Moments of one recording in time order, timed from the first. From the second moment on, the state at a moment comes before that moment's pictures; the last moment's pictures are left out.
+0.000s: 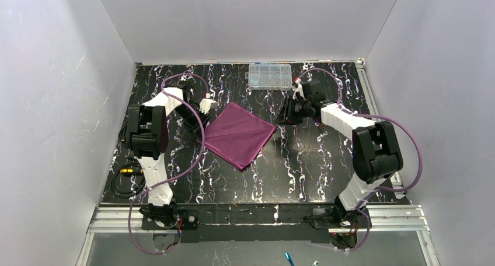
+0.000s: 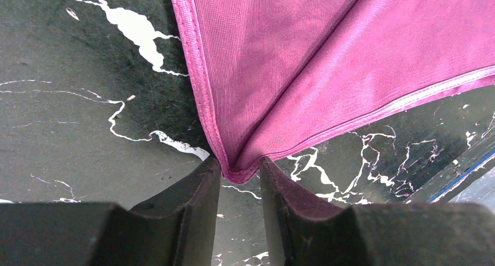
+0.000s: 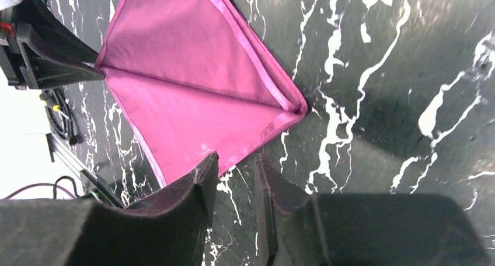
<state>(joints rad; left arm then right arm) -0.11 2.04 1.45 -1.03 0.42 0.64 0.34 1.72 1.14 -0.29 -0.48 0.45</state>
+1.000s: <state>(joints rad) -0.10 2.03 1.34 -1.07 0.63 0.55 0.36 2.02 1.34 -0.32 -0.49 0.45</state>
